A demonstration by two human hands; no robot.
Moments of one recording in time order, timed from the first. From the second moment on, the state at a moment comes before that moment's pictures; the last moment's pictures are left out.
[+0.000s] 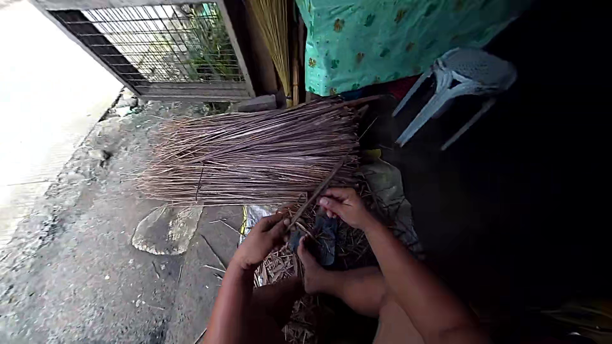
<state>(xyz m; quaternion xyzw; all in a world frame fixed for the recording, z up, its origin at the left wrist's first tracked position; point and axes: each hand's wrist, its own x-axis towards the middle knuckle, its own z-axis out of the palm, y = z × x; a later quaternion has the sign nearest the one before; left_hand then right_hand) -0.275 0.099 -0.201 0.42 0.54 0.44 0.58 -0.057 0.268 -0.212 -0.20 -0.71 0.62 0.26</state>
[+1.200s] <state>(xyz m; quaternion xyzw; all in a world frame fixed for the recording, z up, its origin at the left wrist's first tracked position) -0.286 0.094 -0.202 0.46 0.43 0.43 0.65 -0.043 0.289 -0.202 -0.20 -0.62 0.63 0.41</state>
